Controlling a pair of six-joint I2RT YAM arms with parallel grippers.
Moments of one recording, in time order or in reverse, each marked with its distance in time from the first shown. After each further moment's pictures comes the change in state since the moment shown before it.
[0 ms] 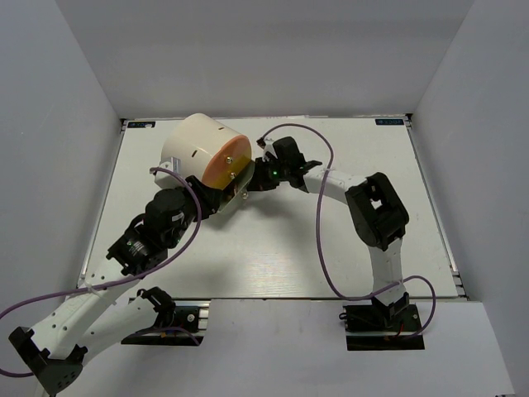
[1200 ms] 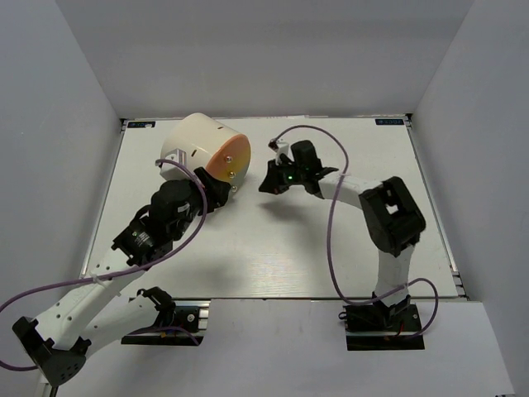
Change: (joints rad) left arm -0.001 0.080 0.064 0.000 0.012 -0.004; right arm -0.051 -0.043 -0.140 0.204 -0.099 -0.127
